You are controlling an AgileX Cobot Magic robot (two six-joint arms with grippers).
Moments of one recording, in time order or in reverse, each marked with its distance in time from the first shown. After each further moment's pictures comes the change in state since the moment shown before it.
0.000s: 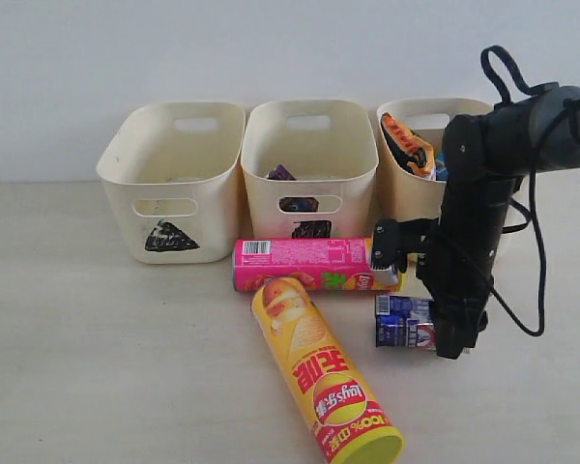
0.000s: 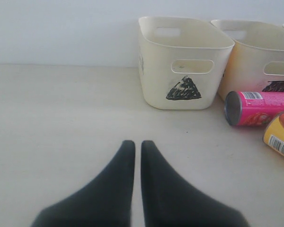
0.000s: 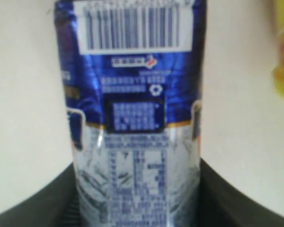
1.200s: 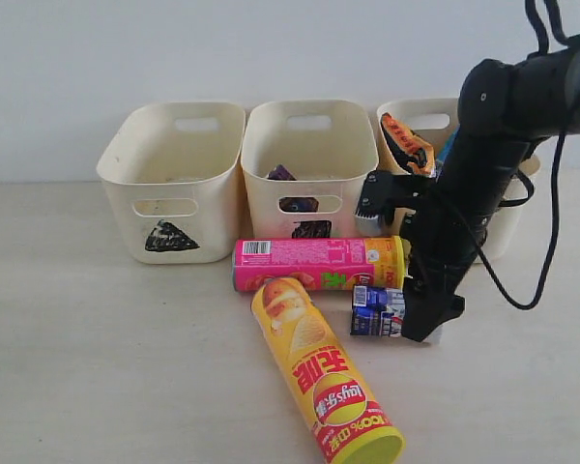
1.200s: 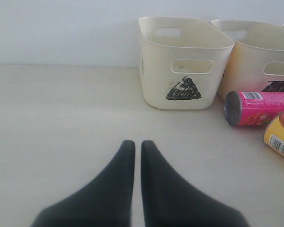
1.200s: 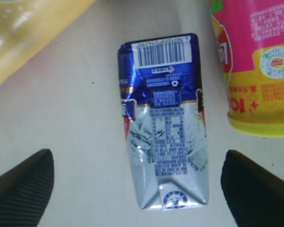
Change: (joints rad) left arm 0.000 0.000 0.000 0.000 0.000 0.000; right arm 0.000 -0.107 -0.006 0.177 -0.002 -0.009
